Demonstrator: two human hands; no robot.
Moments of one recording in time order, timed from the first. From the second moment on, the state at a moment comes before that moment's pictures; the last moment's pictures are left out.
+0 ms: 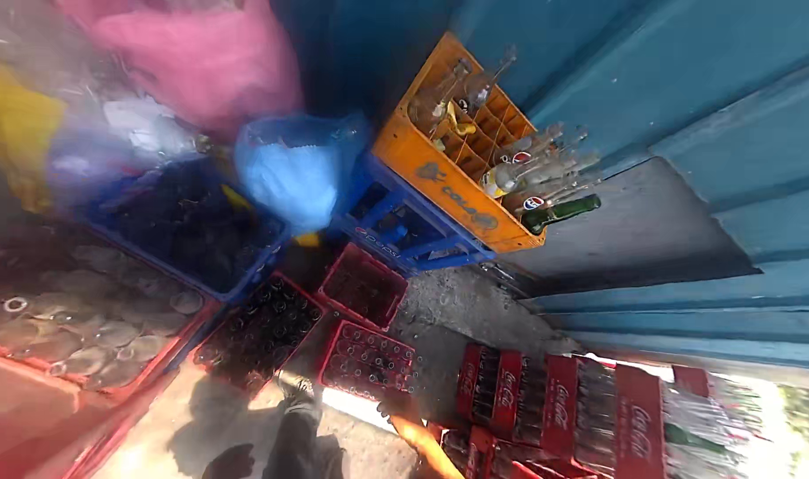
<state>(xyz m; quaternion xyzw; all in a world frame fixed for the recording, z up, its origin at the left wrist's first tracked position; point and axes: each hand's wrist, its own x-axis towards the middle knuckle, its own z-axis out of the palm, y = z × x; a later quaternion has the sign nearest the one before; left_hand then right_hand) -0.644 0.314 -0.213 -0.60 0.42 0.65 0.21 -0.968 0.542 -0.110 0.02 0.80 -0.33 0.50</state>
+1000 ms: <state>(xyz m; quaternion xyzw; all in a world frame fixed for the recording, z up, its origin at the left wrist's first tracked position) -1.118 0.311 -0.307 -0.45 0.76 0.46 0.07 -1.238 0.639 -0.412 0.27 0.62 -0.56 0.48</state>
